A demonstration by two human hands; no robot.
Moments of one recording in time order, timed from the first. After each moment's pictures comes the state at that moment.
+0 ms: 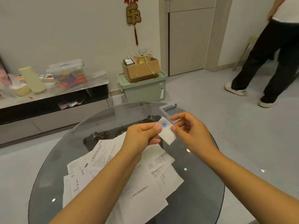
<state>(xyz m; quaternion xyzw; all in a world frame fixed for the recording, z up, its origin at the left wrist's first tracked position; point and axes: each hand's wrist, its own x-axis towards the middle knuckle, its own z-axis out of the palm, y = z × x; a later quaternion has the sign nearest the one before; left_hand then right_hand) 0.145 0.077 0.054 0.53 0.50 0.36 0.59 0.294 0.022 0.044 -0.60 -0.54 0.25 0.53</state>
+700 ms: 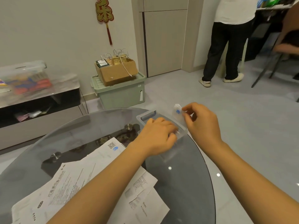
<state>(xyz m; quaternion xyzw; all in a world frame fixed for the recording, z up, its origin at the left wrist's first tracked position) 0.250 0.139 0.031 0.96 0.25 0.07 0.08 0.384 0.065 0.036 -0.72 -0.52 -0.09 0.45</state>
